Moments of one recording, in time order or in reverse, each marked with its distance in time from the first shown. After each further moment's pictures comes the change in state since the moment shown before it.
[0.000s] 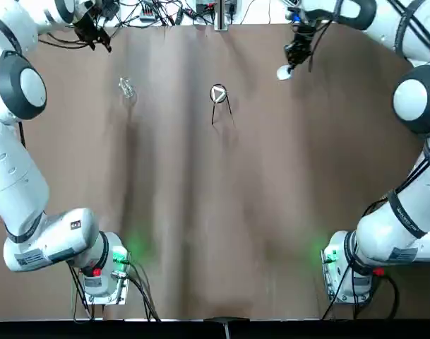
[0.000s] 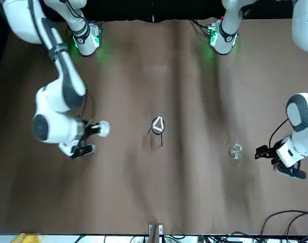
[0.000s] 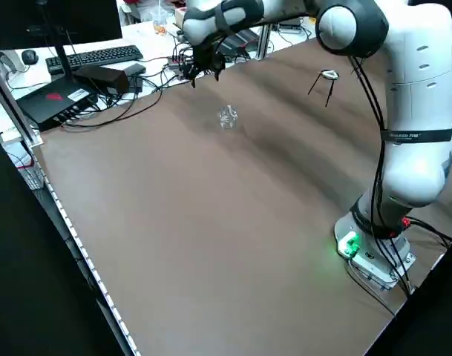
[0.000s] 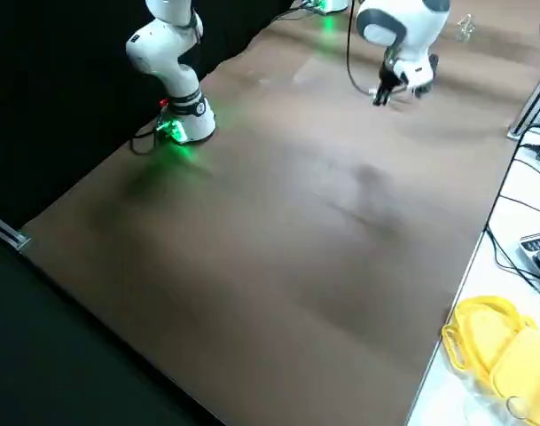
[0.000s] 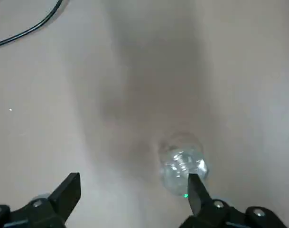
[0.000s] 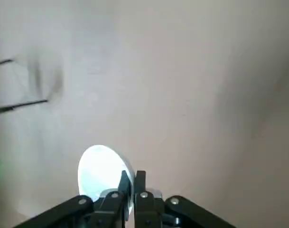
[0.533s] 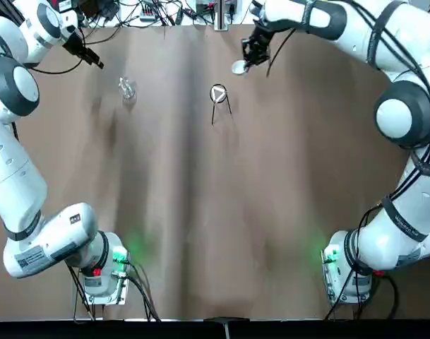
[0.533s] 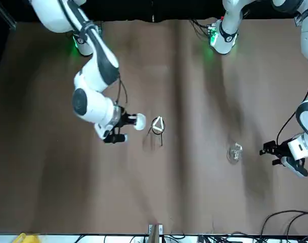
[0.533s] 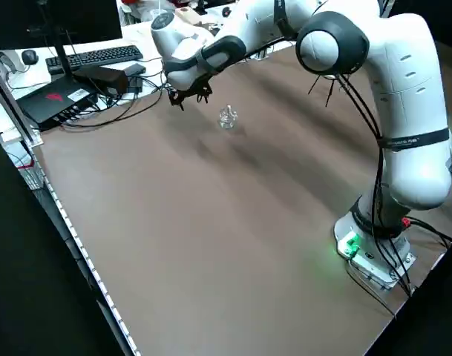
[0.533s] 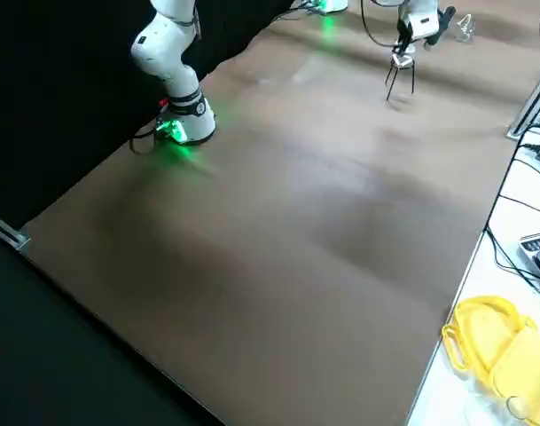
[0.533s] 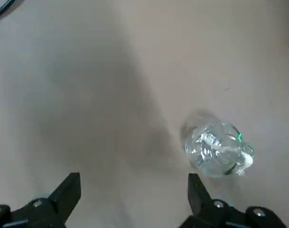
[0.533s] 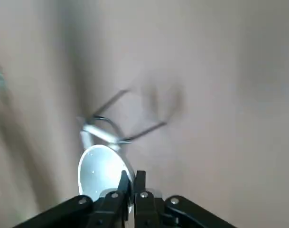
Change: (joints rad) left arm 0.148 0.106 -0.005 0.000 -0.262 0.013 0.526; right arm 0.257 0.008 0.003 0.035 0.206 0.244 0.386
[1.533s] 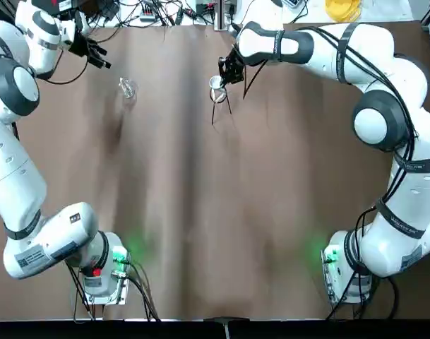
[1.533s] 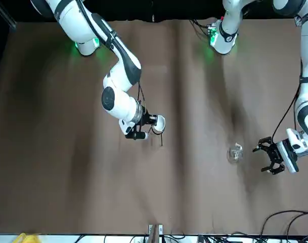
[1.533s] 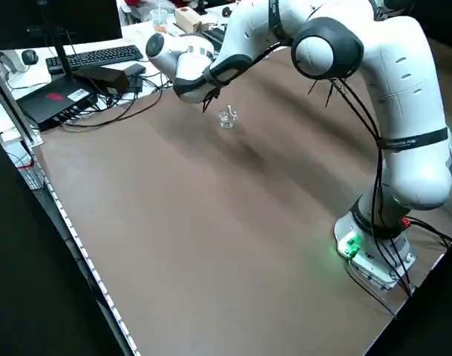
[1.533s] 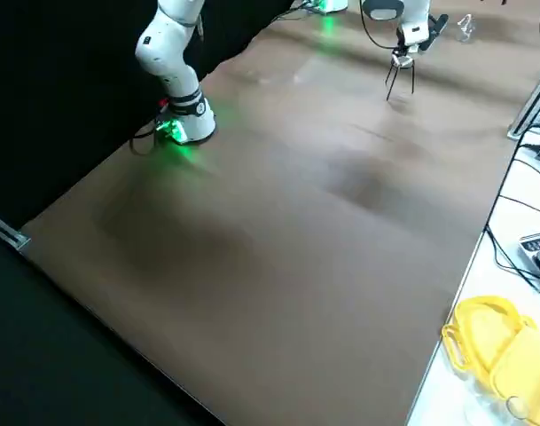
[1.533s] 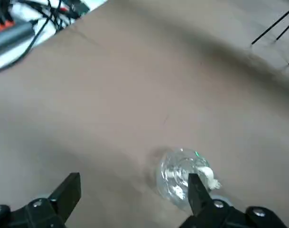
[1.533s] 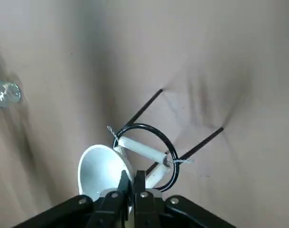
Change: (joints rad) left arm 0.020 0.027 -0.007 0.001 -0.385 -0.088 0.774; right arm 0.147 0.120 -0.015 -0.011 0.067 0.267 0.086
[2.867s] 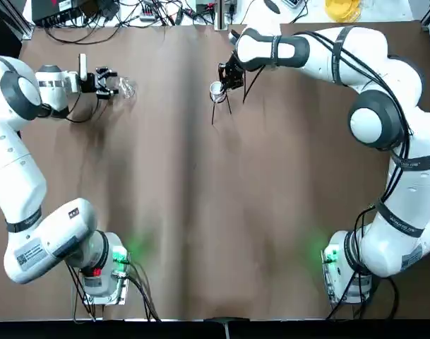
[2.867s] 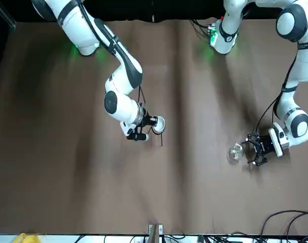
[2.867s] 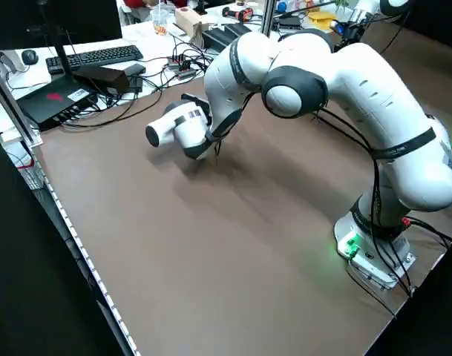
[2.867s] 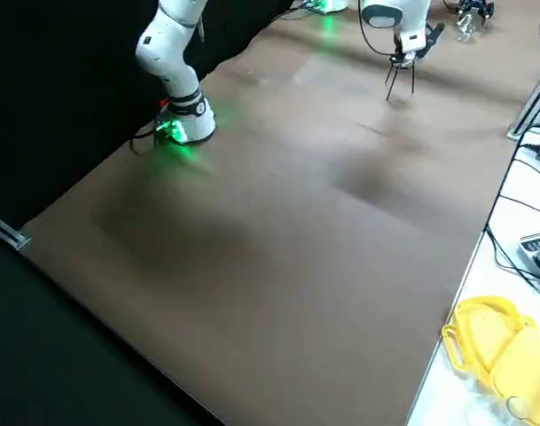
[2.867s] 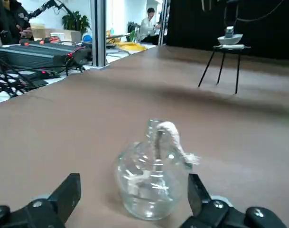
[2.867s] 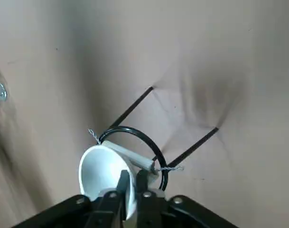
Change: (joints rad) left arm 0.133 0.262 0.006 0.001 -0.421 -0.301 0.702; right arm 0.008 0.034 -0.006 -0.001 -0.002 0.009 -0.002
